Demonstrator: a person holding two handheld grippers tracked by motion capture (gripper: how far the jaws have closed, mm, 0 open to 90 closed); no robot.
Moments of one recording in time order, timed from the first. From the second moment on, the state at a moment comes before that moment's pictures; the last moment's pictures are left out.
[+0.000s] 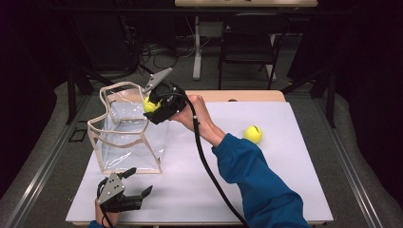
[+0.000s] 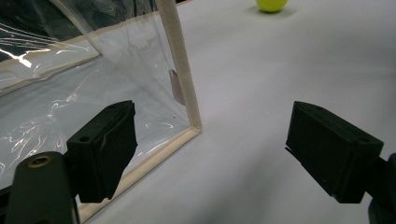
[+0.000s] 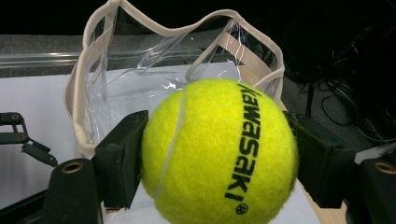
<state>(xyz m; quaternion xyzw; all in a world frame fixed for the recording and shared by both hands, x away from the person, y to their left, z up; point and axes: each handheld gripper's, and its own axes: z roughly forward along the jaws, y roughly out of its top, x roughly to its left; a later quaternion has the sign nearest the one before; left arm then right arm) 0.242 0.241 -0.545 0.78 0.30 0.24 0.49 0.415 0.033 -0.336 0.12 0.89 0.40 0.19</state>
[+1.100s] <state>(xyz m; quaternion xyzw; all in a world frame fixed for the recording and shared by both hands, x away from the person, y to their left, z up) 0.241 0.242 -0.545 0.78 0.31 0.24 0.49 0.418 0.053 -0.334 0.12 0.88 0.42 0.20</state>
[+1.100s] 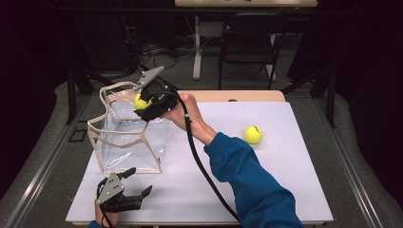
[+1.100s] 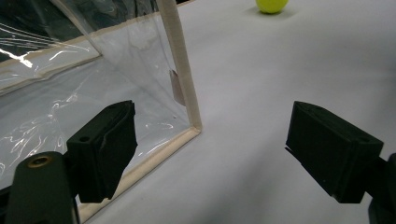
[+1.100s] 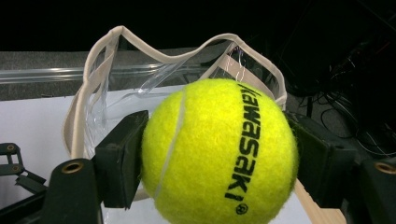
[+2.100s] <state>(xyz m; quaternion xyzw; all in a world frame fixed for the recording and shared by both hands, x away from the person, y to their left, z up) 0.241 0.242 -0.545 0.78 0.31 0.24 0.49 0.417 0.068 -0.340 0.11 0.86 0.45 0.20</state>
